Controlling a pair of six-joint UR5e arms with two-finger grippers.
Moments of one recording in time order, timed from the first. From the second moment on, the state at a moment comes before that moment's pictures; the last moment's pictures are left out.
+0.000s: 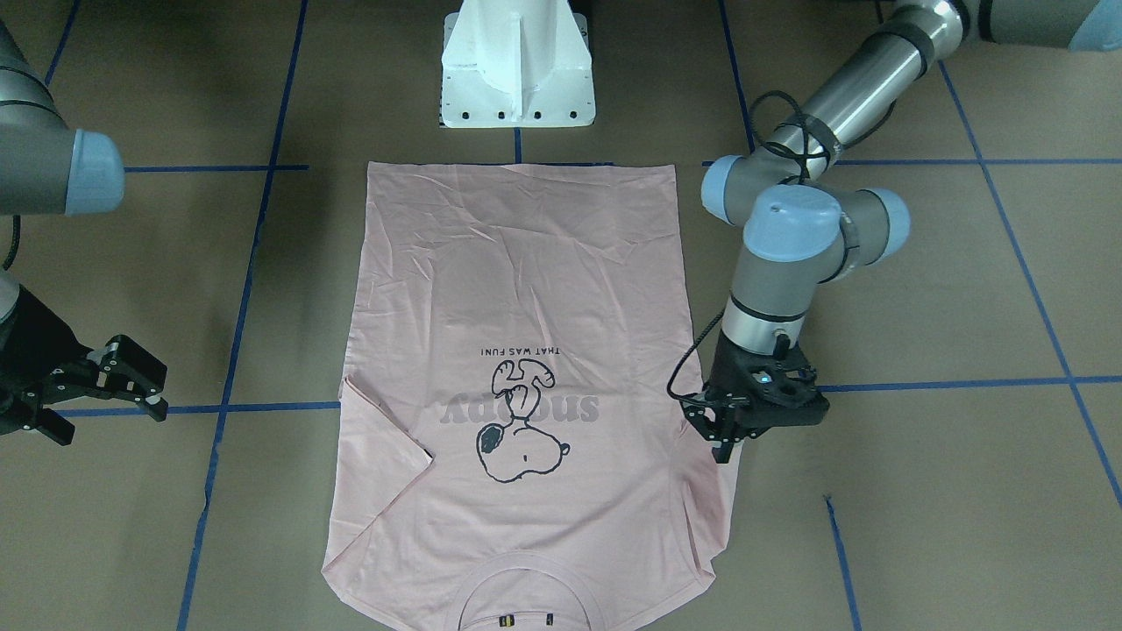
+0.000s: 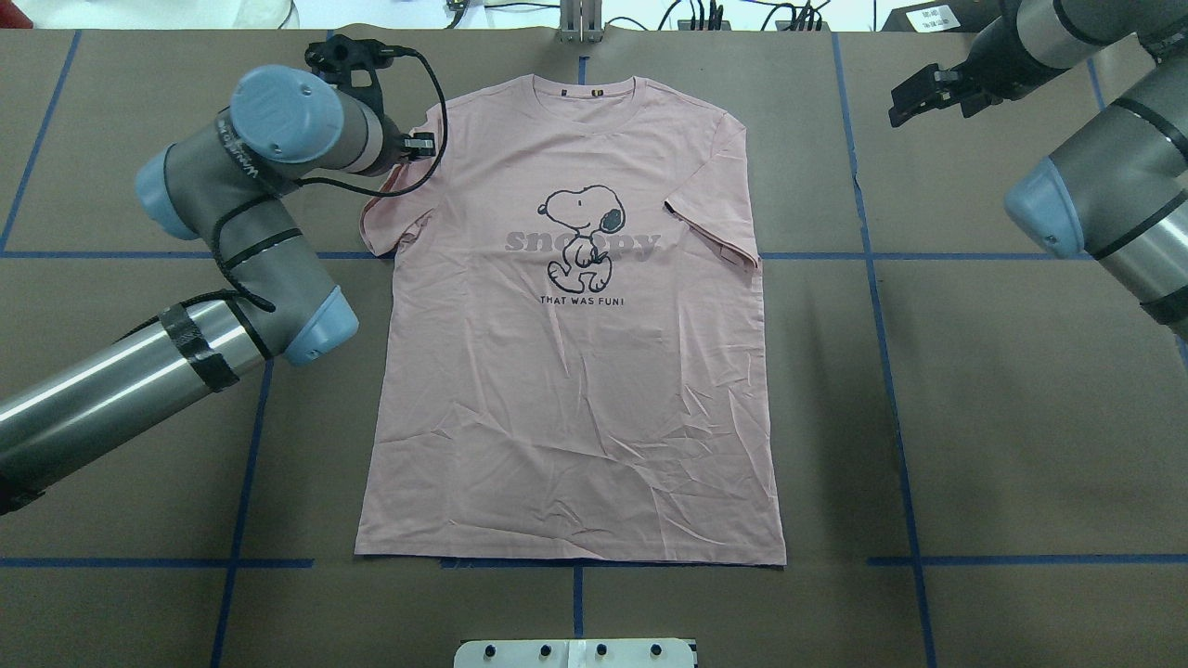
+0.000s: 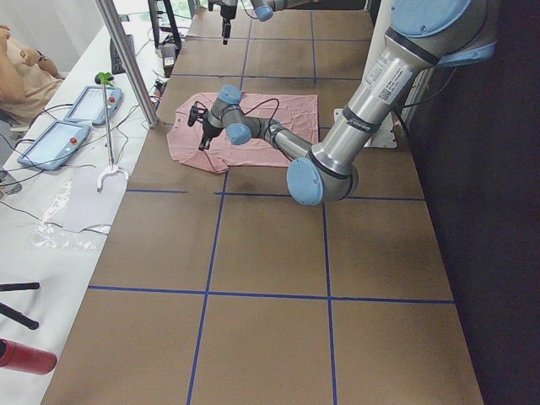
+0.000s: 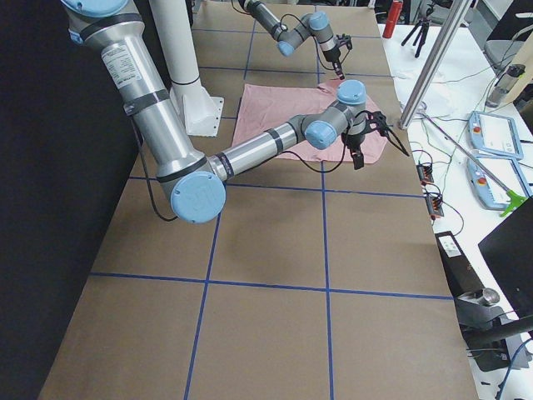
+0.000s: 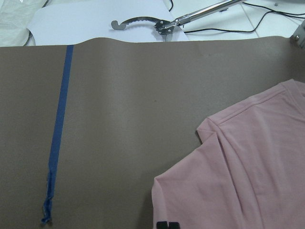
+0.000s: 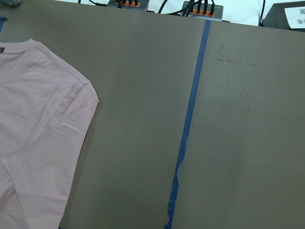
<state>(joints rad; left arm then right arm) -0.76 -2.29 -1.29 -2.07 -1.64 -1.14 1.12 -1.12 1.56 -1.25 2.16 0.62</state>
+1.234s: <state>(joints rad) -0.72 -2.47 -1.18 -1.94 -1.60 -1.11 1.09 -1.13 1.58 -1.25 2.16 0.67</state>
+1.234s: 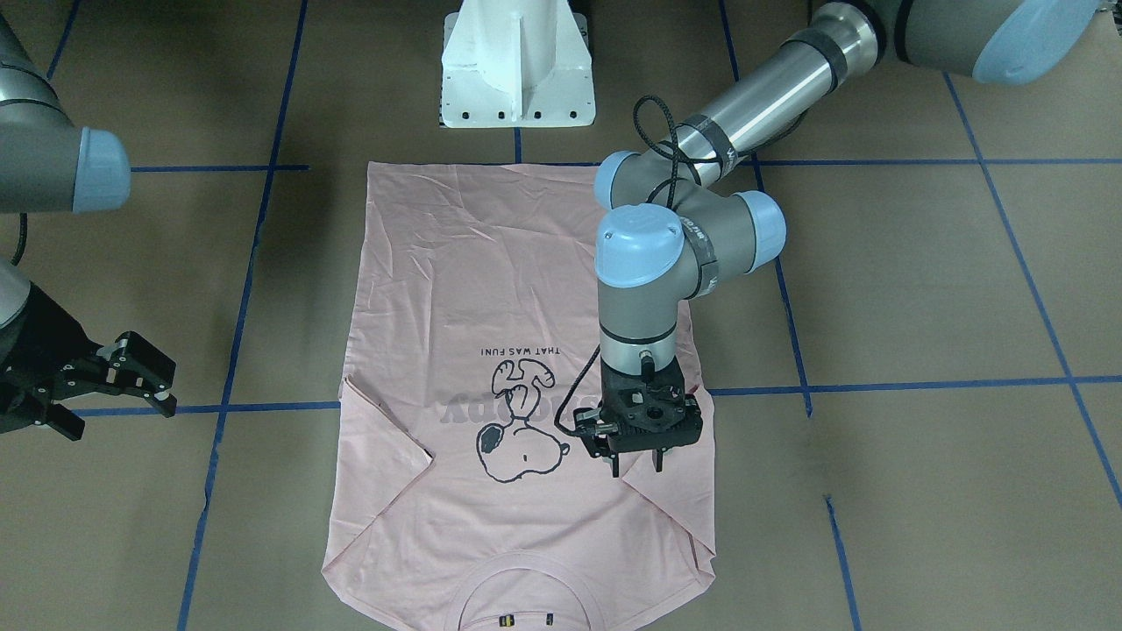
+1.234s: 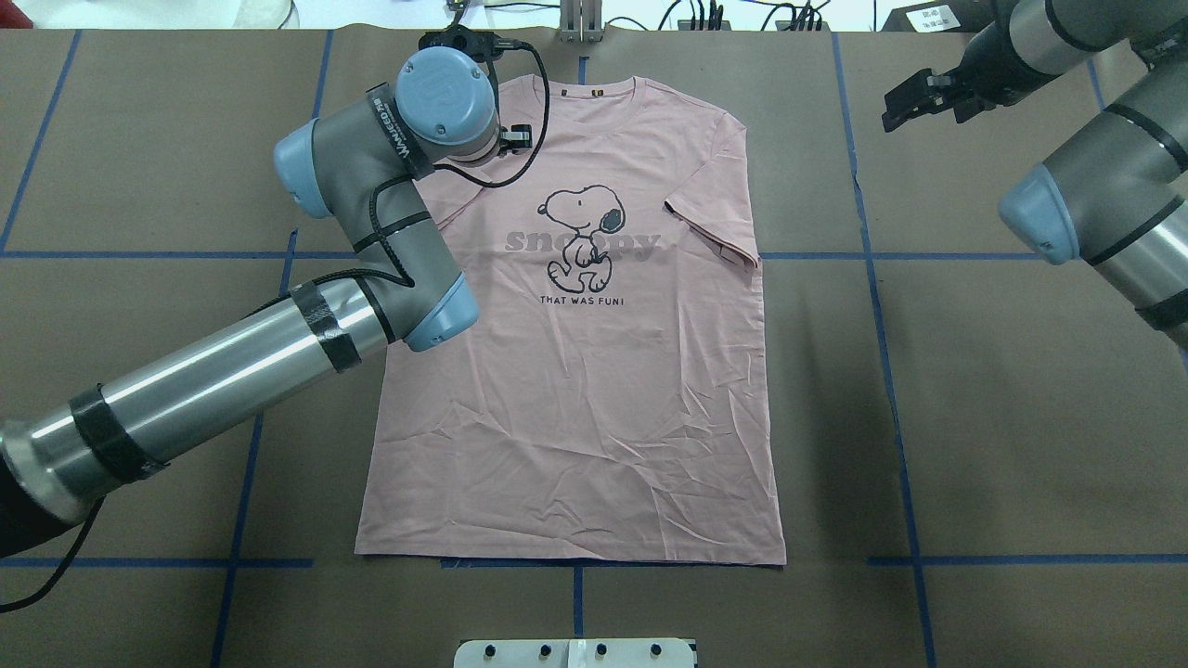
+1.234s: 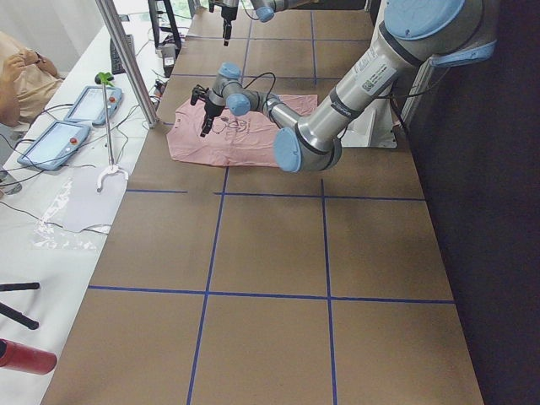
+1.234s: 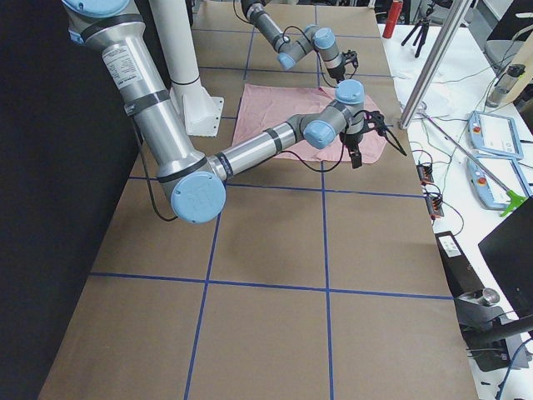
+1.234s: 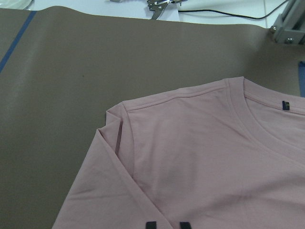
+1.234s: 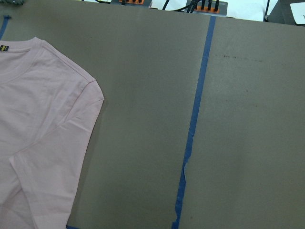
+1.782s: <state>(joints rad) -0.68 -2.20 -1.63 -1.93 -1.71 -1.09 0.84 -1.28 1.85 -1.26 1.96 1.04</state>
